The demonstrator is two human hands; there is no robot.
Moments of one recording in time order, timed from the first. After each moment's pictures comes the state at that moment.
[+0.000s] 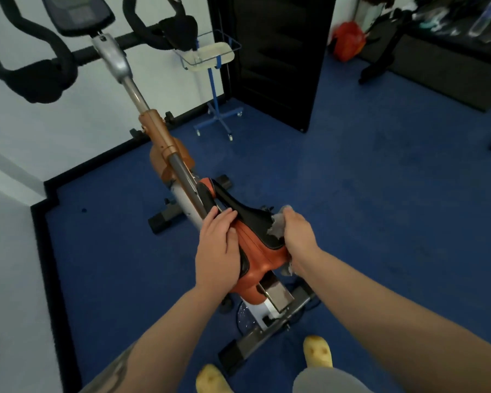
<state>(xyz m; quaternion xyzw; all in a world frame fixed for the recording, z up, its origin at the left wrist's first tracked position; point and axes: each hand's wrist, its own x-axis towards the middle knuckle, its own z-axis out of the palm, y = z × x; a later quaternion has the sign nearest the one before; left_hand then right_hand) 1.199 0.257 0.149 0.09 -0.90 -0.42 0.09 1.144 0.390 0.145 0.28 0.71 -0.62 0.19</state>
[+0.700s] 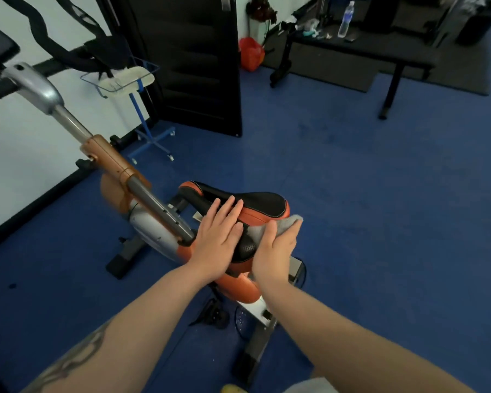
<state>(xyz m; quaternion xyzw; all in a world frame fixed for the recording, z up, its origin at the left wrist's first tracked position) 1.182 0.199 0.136 -0.22 -0.91 -0.33 -0.08 1.237 0.297 0.147 0.39 0.65 -0.64 -0.11</state>
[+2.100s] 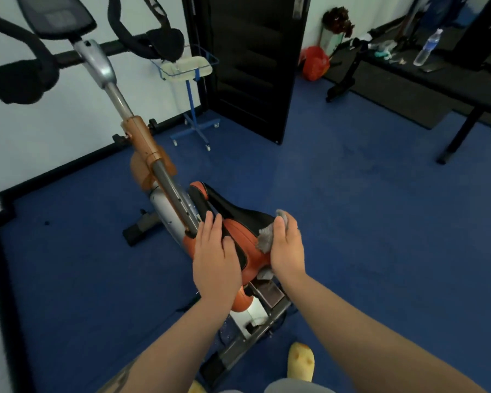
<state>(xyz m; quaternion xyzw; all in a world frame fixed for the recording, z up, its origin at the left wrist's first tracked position) 1.218 0.276 0.149 0.17 -0.88 -0.42 0.10 1.185 0.391 0.143 0.18 0.79 -0.58 0.03</state>
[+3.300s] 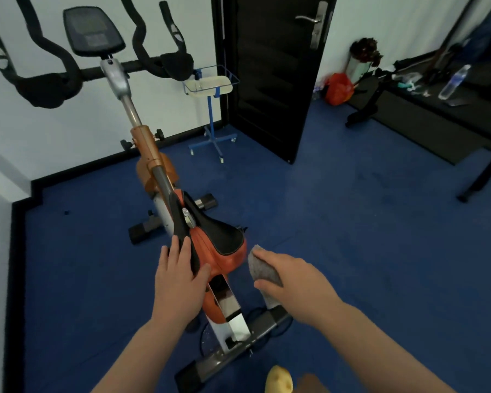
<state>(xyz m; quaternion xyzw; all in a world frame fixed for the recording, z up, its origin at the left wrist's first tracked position) 1.251 0.306 0.174 0.20 -0.92 -0.34 0.00 1.213 0.514 0.219 -0.20 0.93 -0.24 0.19</state>
